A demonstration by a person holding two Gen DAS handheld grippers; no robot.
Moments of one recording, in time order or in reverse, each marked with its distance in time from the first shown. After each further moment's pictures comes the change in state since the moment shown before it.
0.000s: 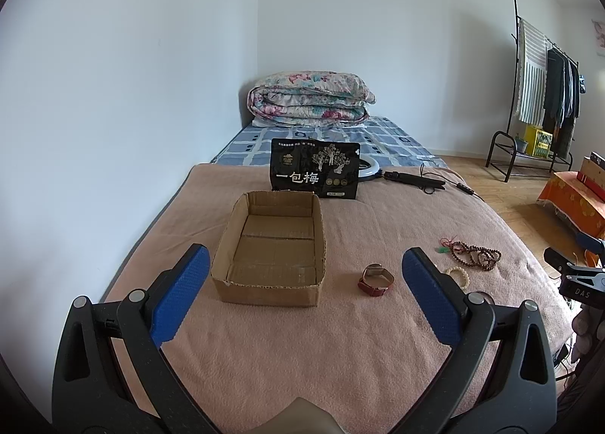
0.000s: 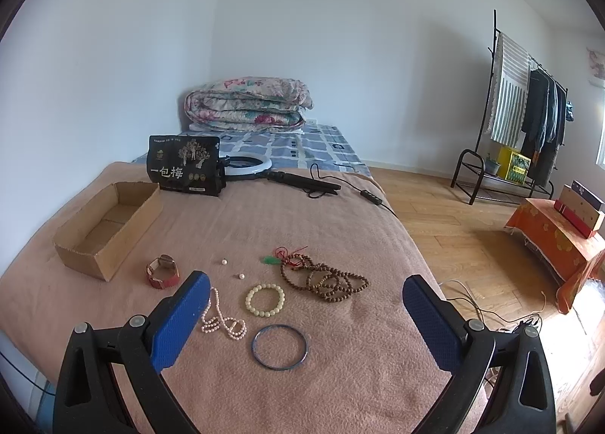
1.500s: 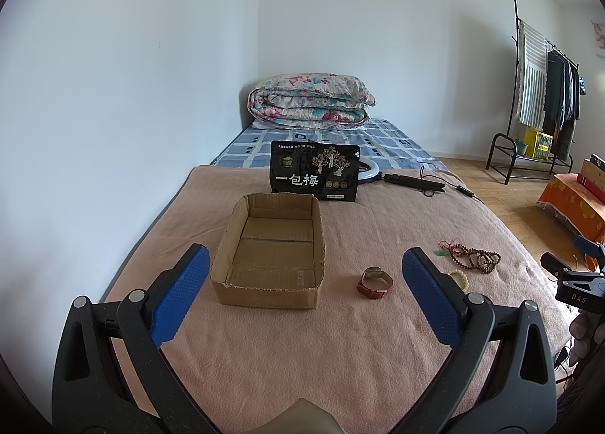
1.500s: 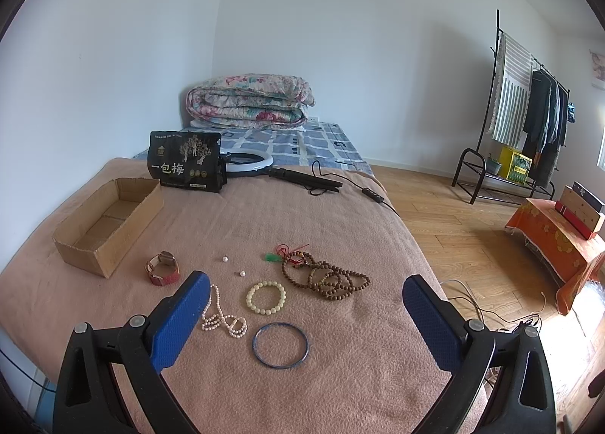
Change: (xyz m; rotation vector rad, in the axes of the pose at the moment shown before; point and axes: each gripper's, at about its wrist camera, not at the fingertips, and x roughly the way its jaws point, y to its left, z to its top) left arm -0.001 0.000 0.001 0.004 -0.006 -0.001; right arm 0.002 0.003 0.000 -0.011 0.006 0.002
